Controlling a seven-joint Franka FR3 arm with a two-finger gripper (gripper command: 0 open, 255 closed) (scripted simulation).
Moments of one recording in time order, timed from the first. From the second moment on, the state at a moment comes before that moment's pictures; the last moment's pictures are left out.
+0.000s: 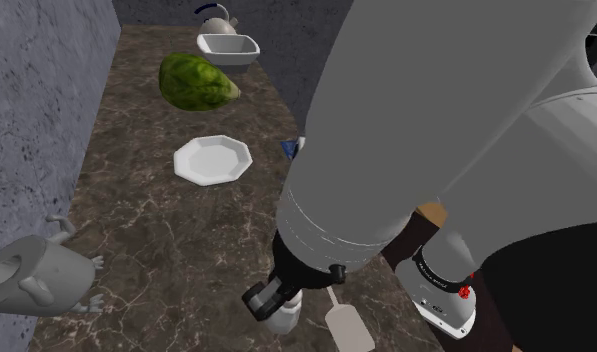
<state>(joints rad) 0.34 -0.58 0.72 -2.32 0.34 1.97 0.91</state>
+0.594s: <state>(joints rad) 0.34 -0.56 0.76 -2.39 0.35 2.06 0.91</state>
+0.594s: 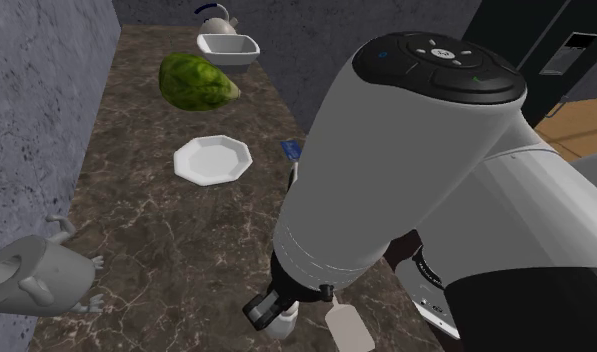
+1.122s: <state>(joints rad) 0.34 -0.56 0.76 -2.39 0.35 2.06 0.91</state>
